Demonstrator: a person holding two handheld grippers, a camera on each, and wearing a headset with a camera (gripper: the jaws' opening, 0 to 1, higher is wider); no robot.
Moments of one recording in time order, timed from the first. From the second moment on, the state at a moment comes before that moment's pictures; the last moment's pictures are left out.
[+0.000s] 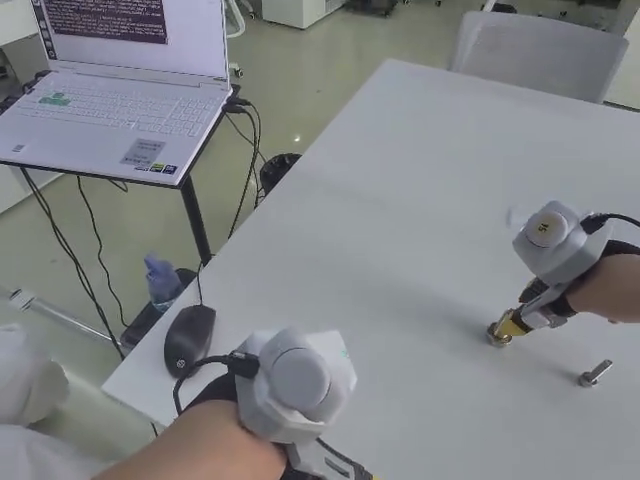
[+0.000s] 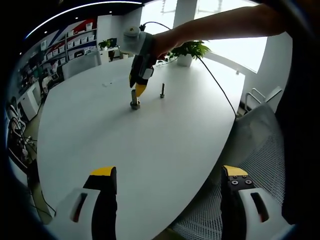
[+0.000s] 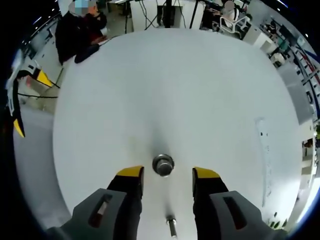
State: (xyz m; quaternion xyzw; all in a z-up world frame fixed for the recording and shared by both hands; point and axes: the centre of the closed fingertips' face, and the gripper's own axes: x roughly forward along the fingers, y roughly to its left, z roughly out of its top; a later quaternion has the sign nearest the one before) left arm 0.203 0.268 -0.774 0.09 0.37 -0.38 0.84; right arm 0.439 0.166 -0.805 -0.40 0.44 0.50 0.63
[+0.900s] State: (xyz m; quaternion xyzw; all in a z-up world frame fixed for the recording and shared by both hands) left arm 0.236 0.258 -0.754 0.09 0.33 -0.37 0.86; right arm 0.418 0.097 -0.719 -0.27 0.31 0.51 0.76
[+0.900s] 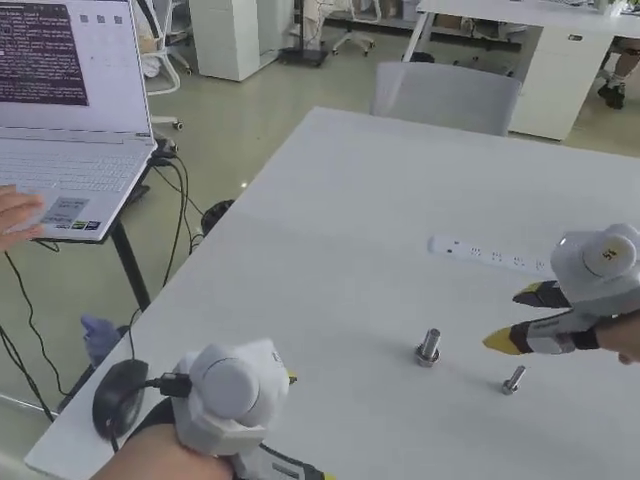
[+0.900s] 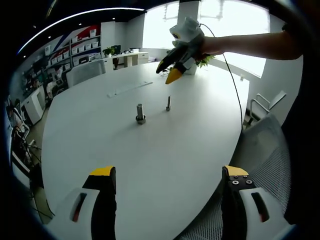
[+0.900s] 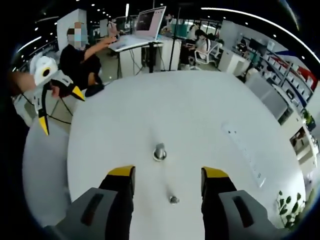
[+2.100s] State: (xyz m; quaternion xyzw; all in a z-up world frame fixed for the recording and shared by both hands) left arm 0.243 0.248 -0.756 0.06 0.31 -0.34 0.89; right arm 0.290 0.017 -0.762 -0.13 0.25 0.45 0.85
